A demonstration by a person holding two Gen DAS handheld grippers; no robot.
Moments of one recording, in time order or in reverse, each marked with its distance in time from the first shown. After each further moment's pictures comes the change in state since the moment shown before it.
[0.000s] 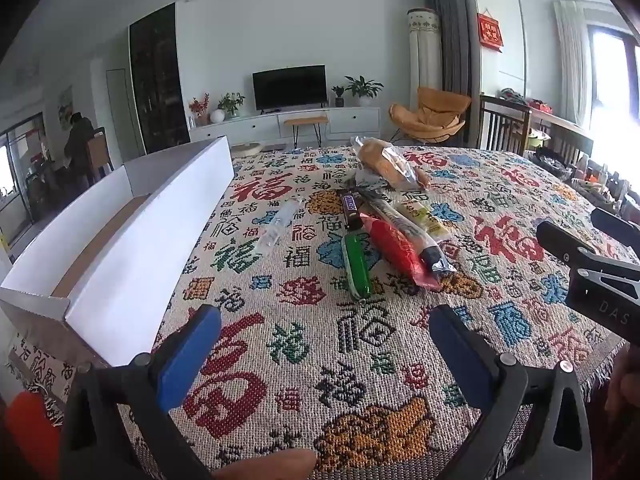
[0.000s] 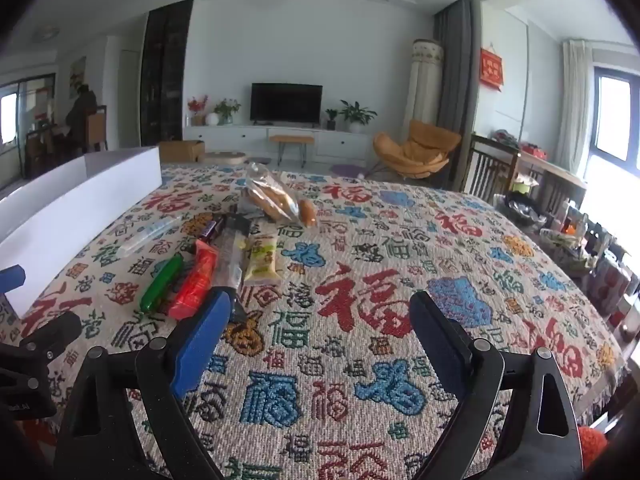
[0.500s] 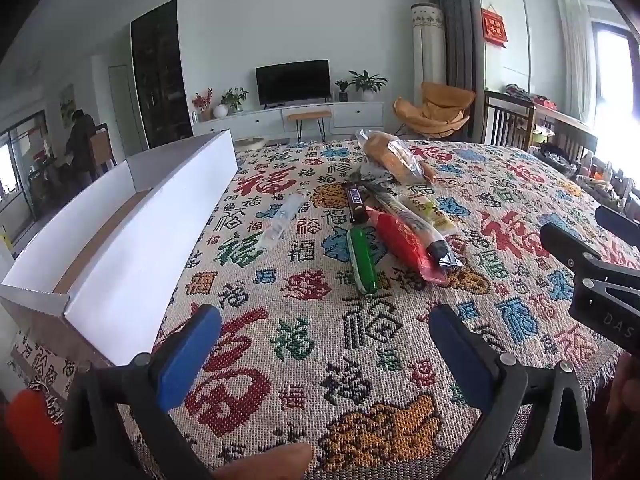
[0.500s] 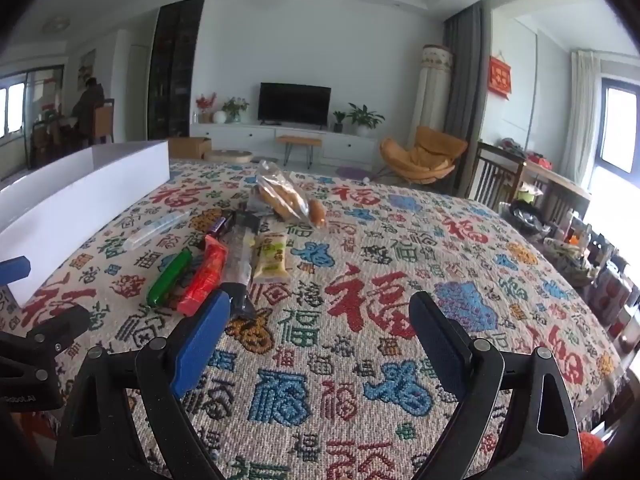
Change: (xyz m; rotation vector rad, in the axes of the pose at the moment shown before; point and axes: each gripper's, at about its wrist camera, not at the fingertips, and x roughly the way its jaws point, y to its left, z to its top) left arm 0.007 0.001 -0.001 0.006 0.032 0.006; right arm -0.001 0.012 -0.004 -0.048 -0.005 0.004
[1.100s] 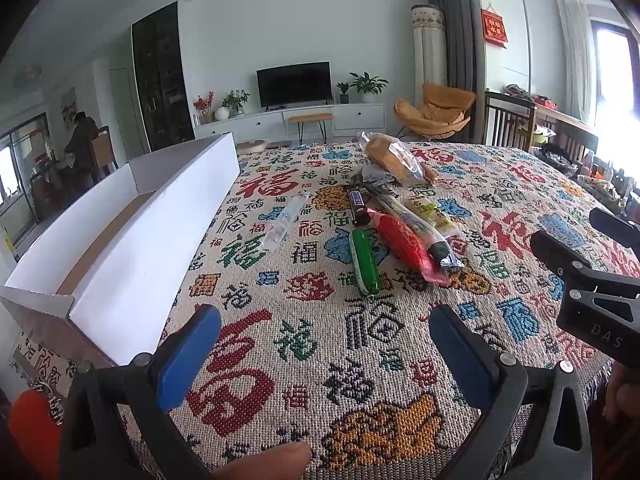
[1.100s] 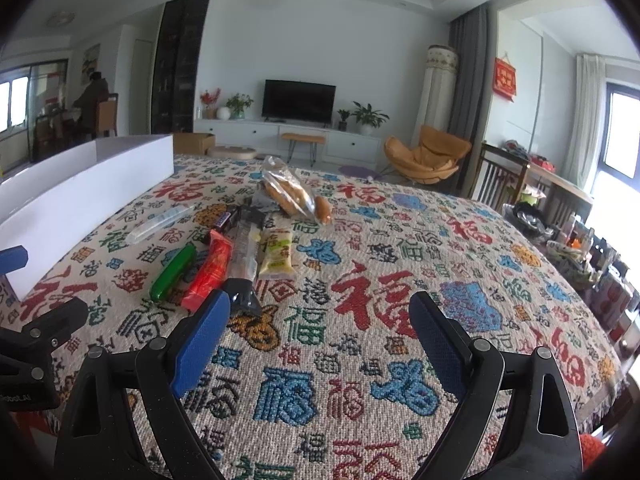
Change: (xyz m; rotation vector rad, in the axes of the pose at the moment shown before) left arm -0.003 0.003 0.001 -0.005 -0.003 0.003; right arm 0.003 0.006 -0.002 -0.022 0.009 0.010
